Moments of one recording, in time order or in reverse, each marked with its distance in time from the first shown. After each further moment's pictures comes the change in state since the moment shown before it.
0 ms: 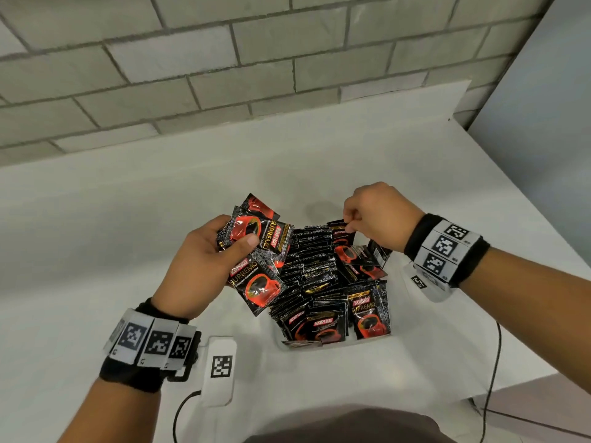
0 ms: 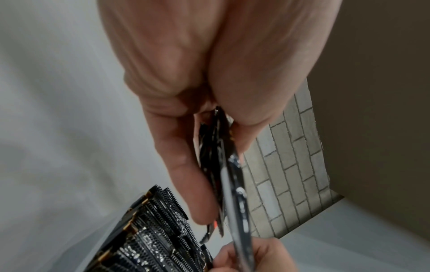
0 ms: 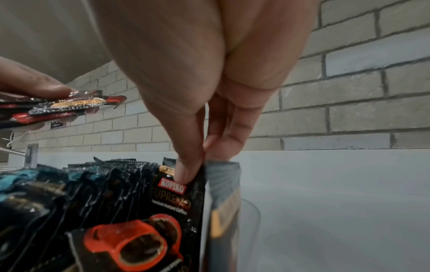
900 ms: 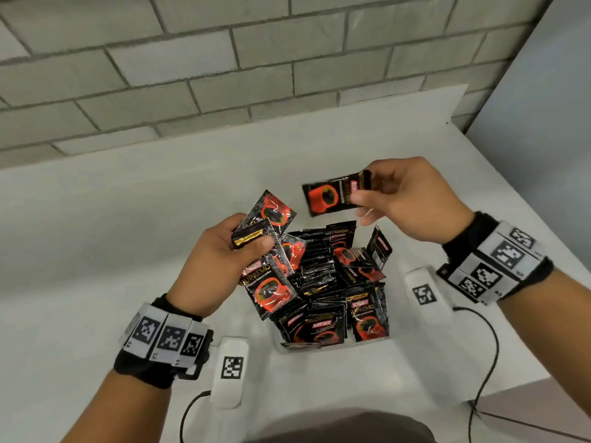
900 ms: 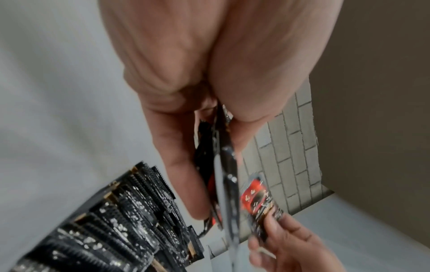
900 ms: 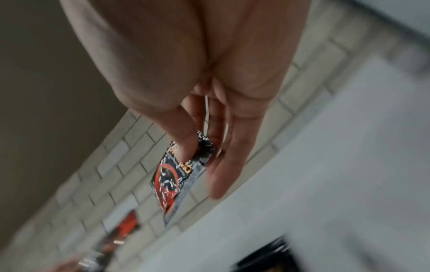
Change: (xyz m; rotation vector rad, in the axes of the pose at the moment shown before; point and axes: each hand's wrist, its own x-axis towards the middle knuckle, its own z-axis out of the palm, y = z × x) left_hand 0.003 0.002 0.015 -0.020 -0.065 0.017; right_hand -0.036 -0.011 -0.044 0.920 0.237 0.146
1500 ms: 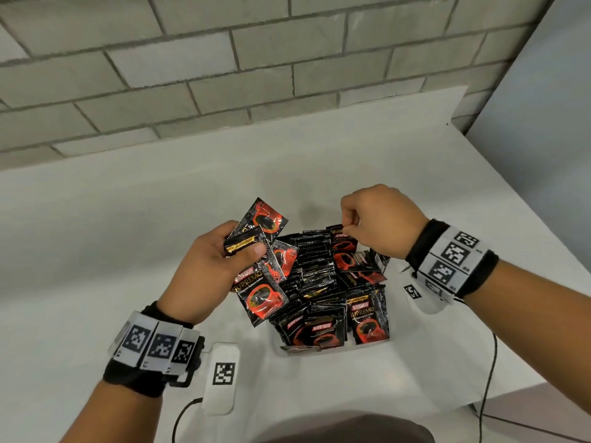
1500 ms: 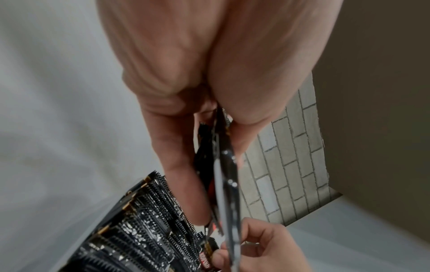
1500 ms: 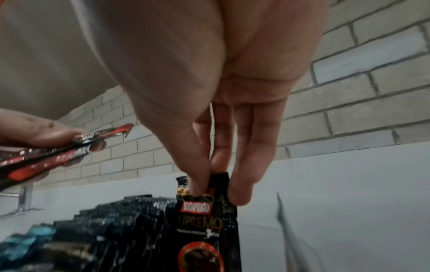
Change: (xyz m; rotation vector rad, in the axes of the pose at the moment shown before) left_hand -0.003 -0.005 -0.010 0.046 0.003 -0.030; right_hand 0.017 0.025 0.026 -0.891 -0.163 -0.162
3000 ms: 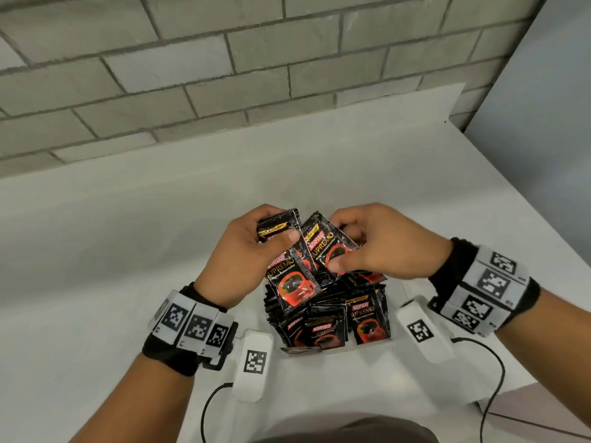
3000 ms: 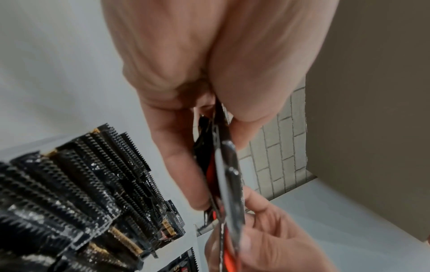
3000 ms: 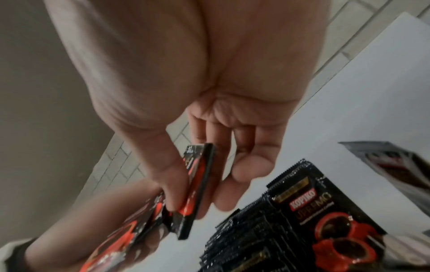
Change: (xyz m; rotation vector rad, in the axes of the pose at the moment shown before) left_hand 0.018 0.019 0.039 0.021 -0.052 0.088; right_hand -0.038 -0.025 -0.017 0.764 -0.236 0.049
